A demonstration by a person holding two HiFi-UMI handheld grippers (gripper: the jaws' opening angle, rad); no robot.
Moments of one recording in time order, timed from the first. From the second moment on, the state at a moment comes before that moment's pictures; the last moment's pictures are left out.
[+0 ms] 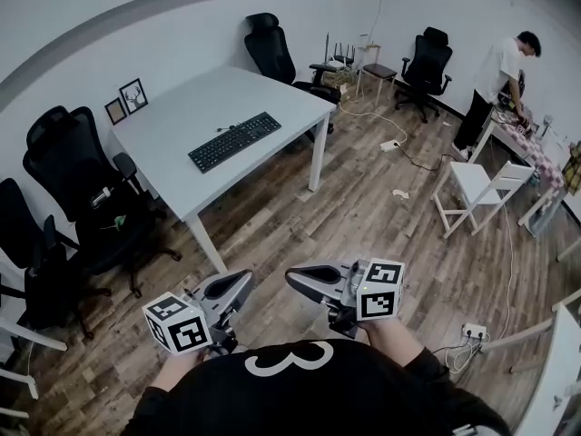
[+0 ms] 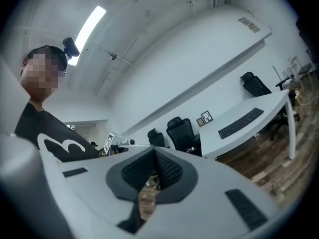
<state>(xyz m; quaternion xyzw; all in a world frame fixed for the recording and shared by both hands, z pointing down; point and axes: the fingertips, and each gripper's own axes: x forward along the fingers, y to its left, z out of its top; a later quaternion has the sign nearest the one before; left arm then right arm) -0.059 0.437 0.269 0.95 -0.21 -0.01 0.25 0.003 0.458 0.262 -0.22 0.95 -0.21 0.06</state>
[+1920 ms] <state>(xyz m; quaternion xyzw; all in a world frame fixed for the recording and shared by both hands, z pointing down) -0.036 0.079 0.339 0.90 -0.26 0.00 0.36 0.081 0.104 0.343 -0.25 0.89 -0.38 0.07</state>
